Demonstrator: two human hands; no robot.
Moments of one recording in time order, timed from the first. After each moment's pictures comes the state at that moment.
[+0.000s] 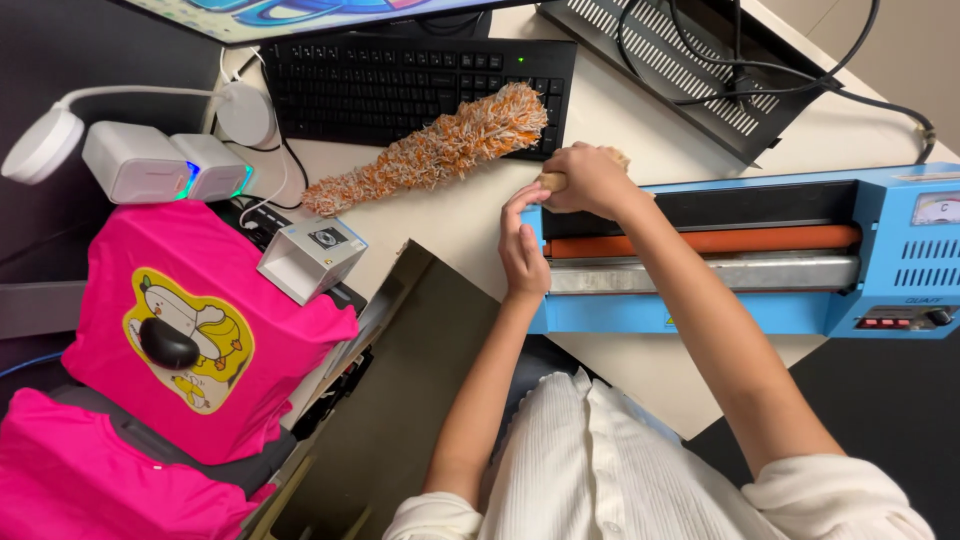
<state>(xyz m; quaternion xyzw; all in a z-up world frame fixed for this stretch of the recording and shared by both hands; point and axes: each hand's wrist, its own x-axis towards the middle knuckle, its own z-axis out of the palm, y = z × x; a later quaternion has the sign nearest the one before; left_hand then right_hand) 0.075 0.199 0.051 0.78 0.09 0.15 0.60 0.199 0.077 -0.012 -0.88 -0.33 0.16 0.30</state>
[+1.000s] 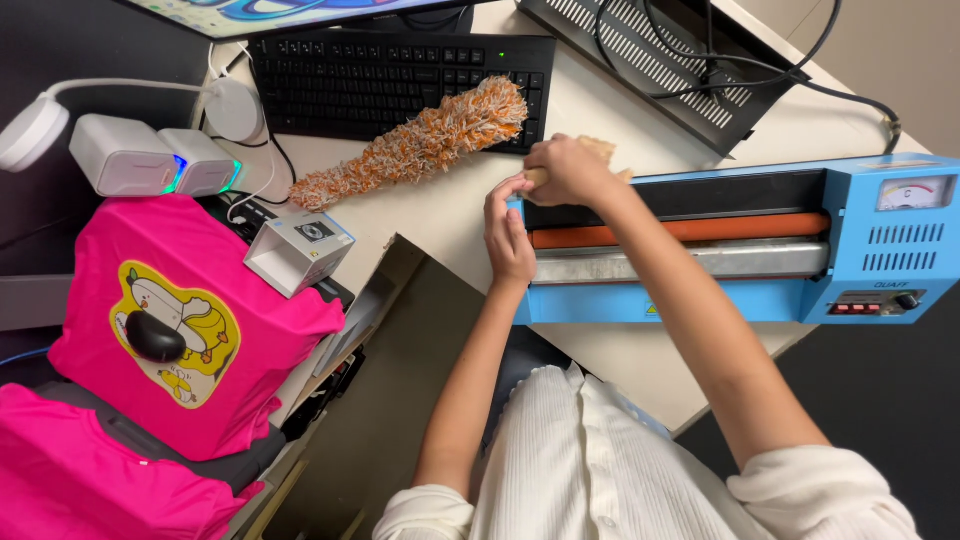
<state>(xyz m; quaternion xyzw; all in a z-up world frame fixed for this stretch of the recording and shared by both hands) 0.078 0.197 0.053 0.81 0.09 0.16 0.56 0.202 0.077 -0.022 -0.87 -0.33 0.19 0.32</state>
